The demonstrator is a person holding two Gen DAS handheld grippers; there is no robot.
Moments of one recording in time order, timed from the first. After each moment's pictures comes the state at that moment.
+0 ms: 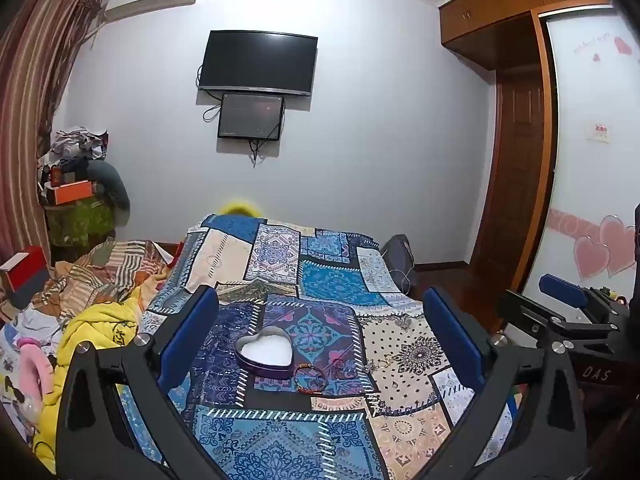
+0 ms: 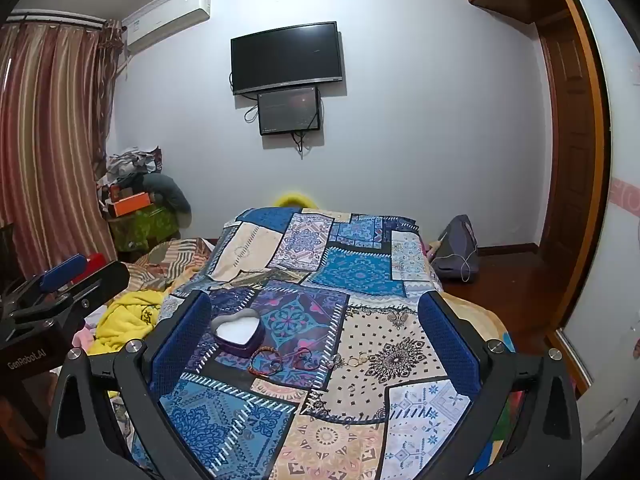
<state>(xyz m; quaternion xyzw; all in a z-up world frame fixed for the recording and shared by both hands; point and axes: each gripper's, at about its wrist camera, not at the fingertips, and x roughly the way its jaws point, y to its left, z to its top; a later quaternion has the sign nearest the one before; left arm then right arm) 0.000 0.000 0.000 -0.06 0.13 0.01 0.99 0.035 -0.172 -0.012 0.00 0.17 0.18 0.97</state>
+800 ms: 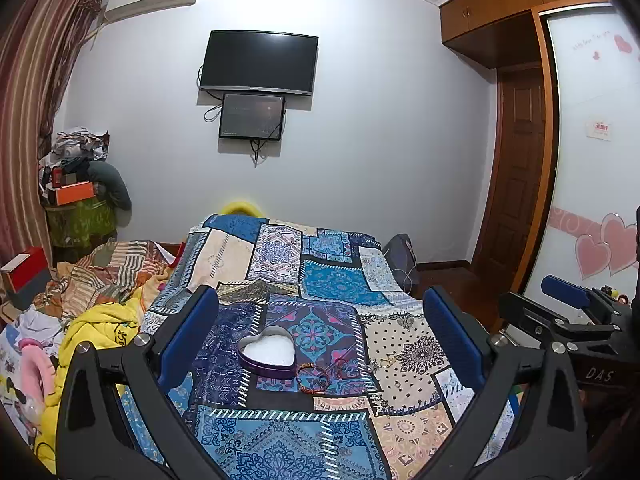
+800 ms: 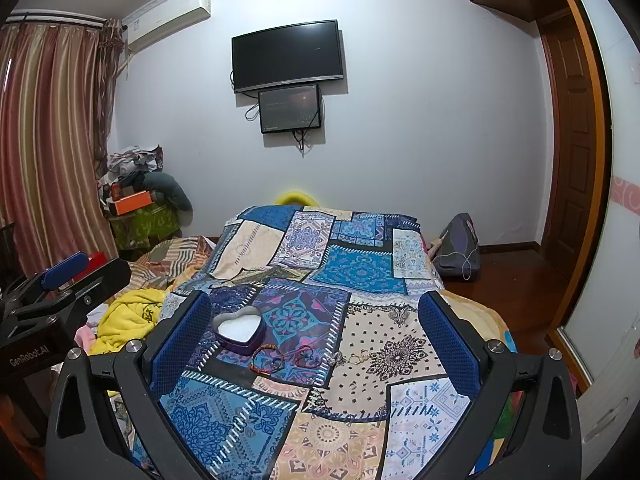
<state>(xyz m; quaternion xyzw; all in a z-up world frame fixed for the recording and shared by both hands) 0.000 -0.001 -0.003 -0.06 0.13 0.01 0.99 0.033 -0.172 -0.013 0.01 0.17 0.19 0.97</state>
